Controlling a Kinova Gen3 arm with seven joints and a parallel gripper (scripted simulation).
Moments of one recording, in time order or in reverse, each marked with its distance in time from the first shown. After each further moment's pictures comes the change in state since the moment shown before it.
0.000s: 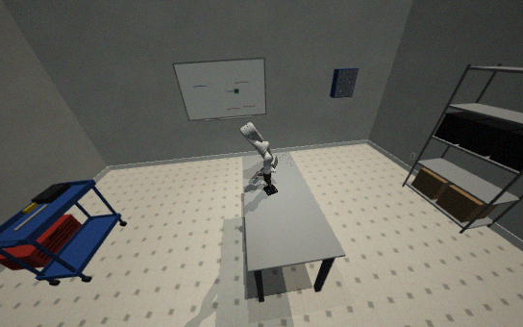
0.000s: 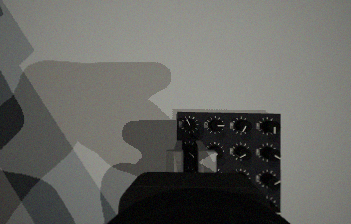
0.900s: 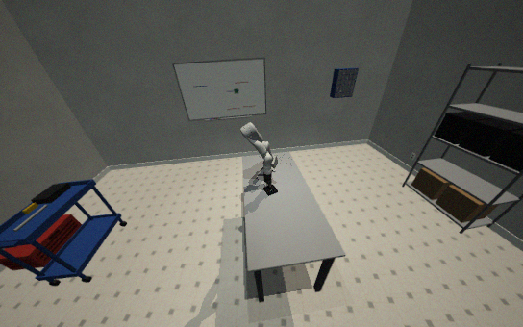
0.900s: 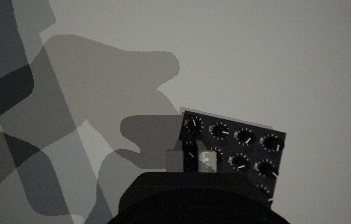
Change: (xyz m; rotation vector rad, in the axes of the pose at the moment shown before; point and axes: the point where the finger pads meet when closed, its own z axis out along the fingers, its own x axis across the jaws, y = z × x) arm 0.000 0.000 0.000 0.001 -0.002 -0.202
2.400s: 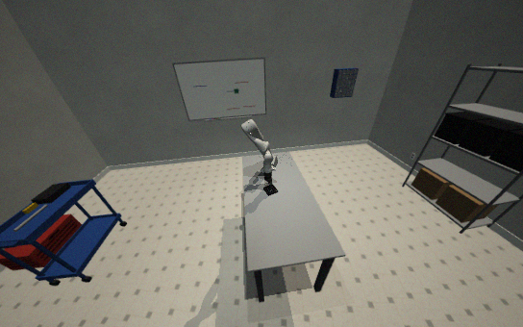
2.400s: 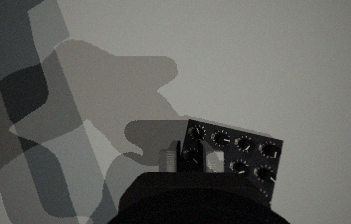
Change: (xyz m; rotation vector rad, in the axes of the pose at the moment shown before) arm -0.004 -0.009 -0.015 0.022 -0.010 -0.003
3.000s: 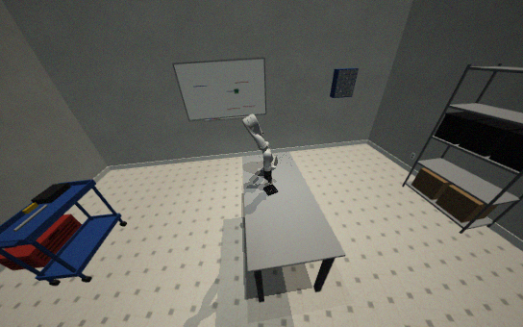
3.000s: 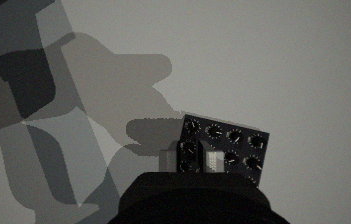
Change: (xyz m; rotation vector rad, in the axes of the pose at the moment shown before) arm 0.003 0.005 -0.023 -0.015 0.009 0.001
